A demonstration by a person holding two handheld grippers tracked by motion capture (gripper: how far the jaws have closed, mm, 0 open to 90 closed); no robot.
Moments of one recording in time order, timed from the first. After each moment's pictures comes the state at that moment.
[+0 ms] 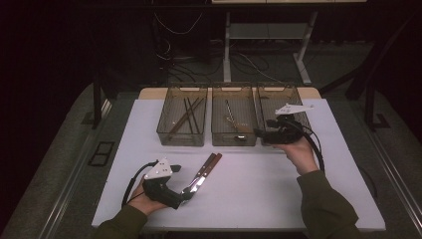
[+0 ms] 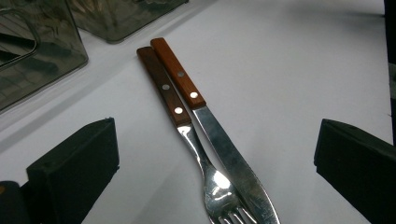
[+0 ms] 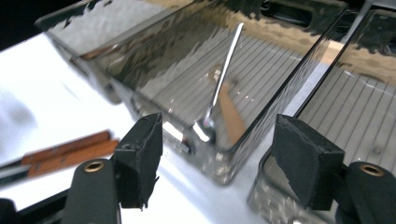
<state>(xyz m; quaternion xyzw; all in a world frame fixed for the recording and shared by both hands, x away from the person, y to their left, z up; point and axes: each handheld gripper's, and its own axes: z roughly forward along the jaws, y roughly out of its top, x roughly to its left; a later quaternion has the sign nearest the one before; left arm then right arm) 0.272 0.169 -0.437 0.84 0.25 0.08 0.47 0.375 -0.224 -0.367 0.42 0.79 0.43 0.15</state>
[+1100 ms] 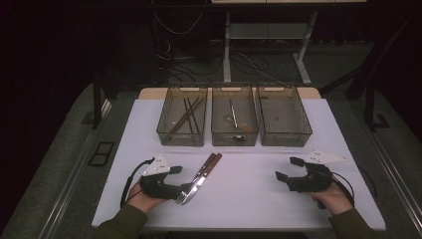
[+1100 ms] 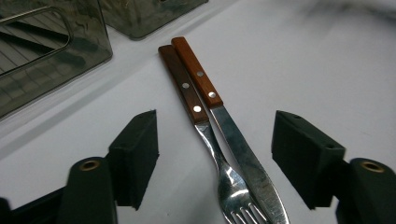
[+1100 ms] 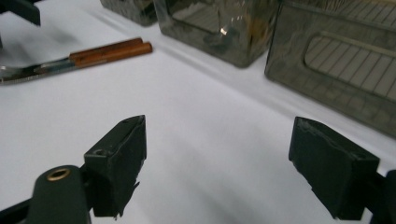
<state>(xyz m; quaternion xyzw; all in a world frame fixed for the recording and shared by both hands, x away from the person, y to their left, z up) 0.274 0.173 -0.429 0.84 0.28 0.09 0.46 0.271 -0.286 -0.425 0.39 0.79 0.45 0.15</state>
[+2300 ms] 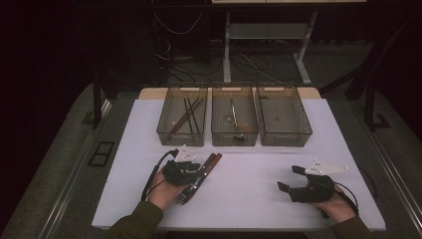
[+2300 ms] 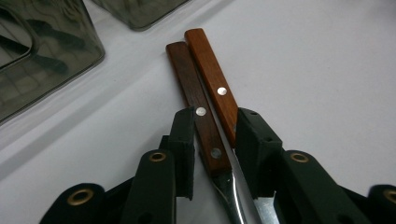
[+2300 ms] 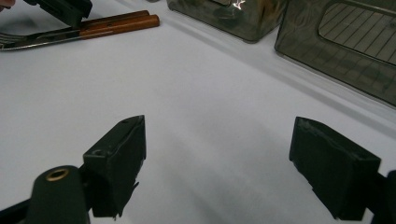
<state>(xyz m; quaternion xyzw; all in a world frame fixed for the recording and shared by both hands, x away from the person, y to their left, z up) 0.308 0.120 -0.438 0.87 0.31 0.10 0.37 0.253 -0.289 -0.438 0.38 0.80 0.44 0.15</state>
